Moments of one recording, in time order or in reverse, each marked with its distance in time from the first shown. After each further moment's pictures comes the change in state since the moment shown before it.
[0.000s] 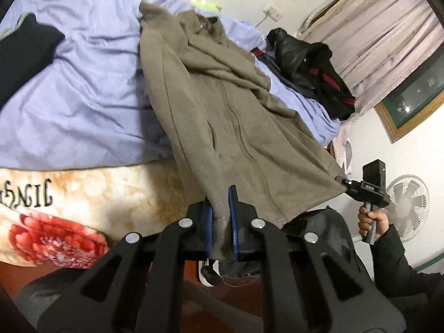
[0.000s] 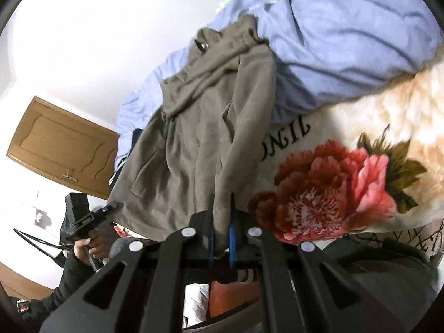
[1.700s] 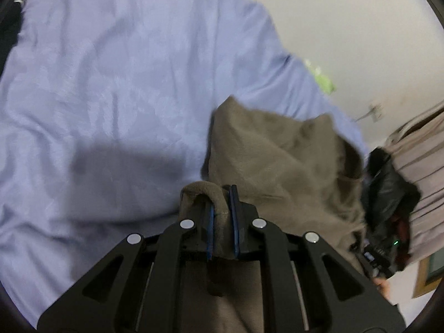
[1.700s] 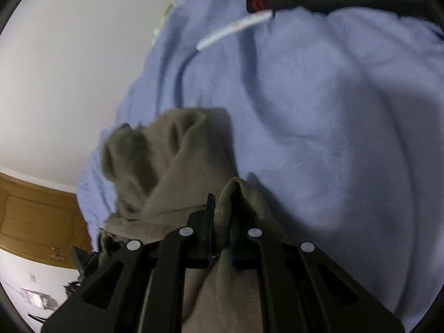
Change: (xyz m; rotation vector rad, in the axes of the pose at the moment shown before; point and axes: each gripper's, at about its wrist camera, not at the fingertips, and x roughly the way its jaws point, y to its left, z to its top) left arm 0.204 0.205 0.332 -0.406 -0.160 0.210; right arm 0.269 -0.098 0.383 0.204 -0.007 -0.137
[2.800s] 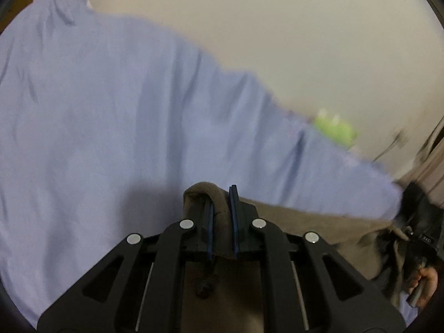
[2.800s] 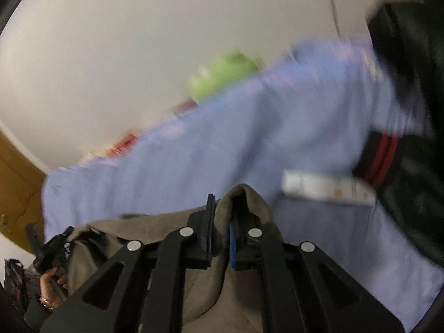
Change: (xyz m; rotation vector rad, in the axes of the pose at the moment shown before) left arm 0.049 -0.048 0.137 0.139 -0.238 0.179; right arm 0.069 0.117 0.147 -0.312 -0.145 -0.199
